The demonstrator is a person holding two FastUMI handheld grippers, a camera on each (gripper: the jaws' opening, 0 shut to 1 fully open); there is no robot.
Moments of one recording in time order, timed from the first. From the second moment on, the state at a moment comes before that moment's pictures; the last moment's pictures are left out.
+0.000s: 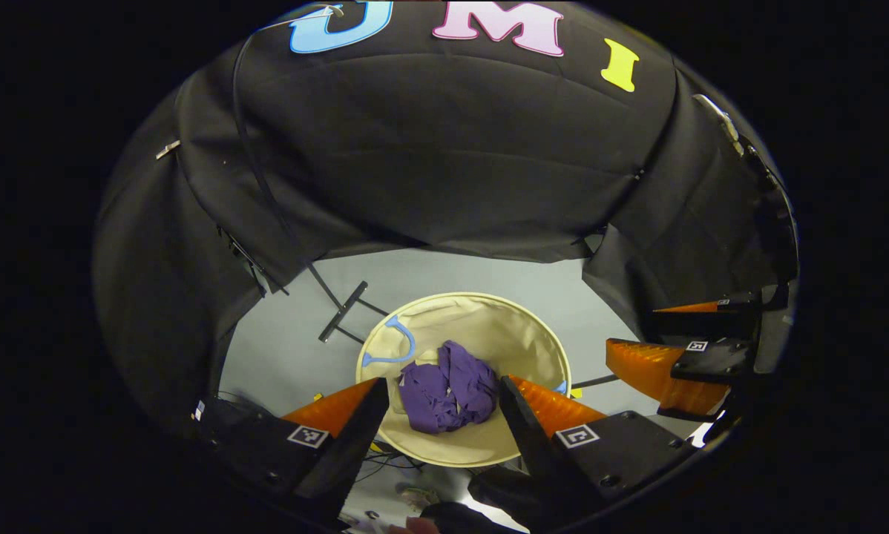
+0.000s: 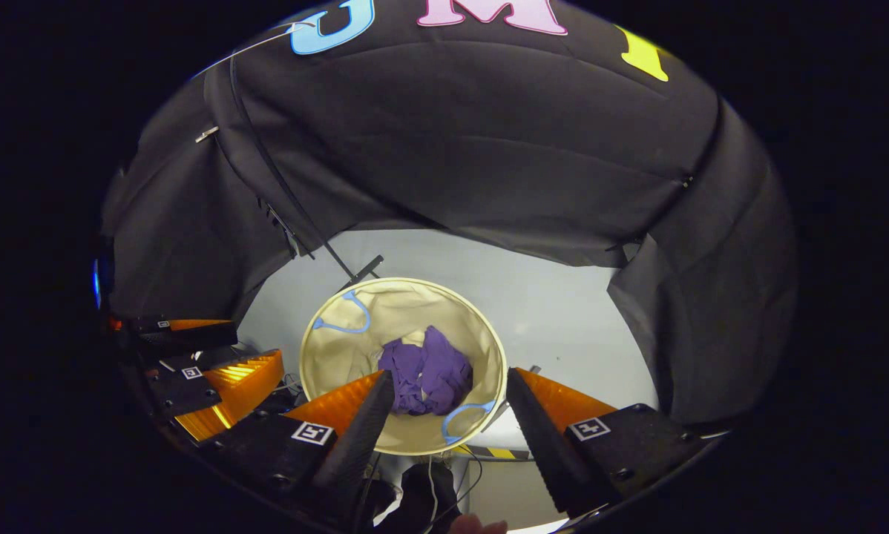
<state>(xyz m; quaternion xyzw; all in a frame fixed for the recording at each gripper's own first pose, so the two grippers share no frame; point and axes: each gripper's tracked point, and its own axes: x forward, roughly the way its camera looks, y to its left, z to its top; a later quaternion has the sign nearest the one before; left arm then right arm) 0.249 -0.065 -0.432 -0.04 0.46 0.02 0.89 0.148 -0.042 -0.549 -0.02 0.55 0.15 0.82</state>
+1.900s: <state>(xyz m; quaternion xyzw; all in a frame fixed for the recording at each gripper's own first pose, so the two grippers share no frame) 0.114 -0.038 -0.022 0.01 0.02 -0.07 1.00 0.099 -0.016 -0.035 -0.01 0.04 0.00 1.00</state>
